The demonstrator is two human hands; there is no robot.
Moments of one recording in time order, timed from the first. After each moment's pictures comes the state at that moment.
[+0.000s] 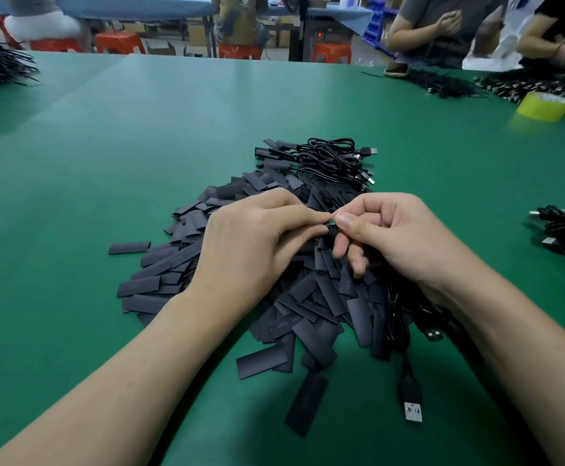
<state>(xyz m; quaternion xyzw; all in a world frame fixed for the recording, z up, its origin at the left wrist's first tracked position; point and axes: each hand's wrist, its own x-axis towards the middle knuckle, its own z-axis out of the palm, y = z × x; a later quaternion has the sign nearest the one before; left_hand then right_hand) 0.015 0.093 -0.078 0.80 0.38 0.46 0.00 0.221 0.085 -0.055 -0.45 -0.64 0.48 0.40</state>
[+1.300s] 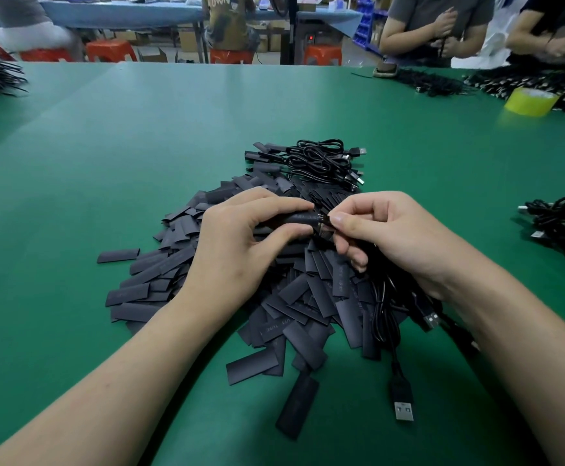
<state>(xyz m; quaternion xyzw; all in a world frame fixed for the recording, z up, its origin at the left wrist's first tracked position) 0.018 0.090 -0.073 0.76 0.40 0.49 0.14 0.227 0.085 -0.050 -0.45 -0.64 0.49 0.39</state>
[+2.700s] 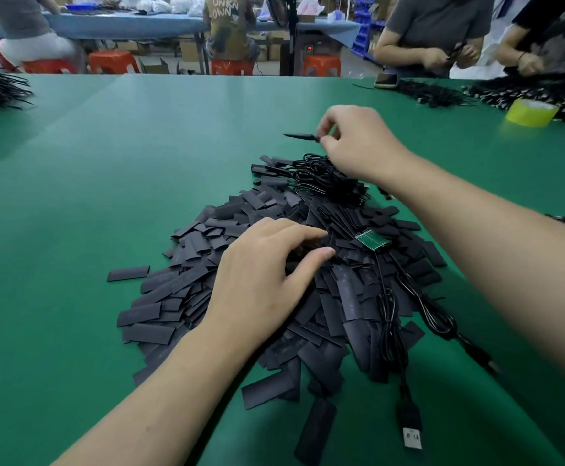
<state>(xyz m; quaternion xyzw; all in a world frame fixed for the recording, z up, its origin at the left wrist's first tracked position) 0.028 0.087 -0.085 0.78 0.46 0.43 0.08 0.199 0.221 0.003 -0.62 -0.74 0.03 0.26</state>
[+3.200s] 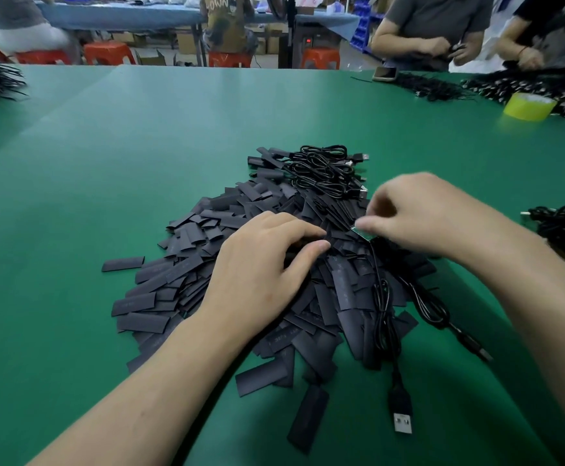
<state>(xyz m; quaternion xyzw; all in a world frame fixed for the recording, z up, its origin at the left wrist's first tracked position) 0.029 0.086 -0.084 0.80 0.45 0.39 0.08 0.240 0.112 -0.013 -0.68 -0.73 0.03 0.04</state>
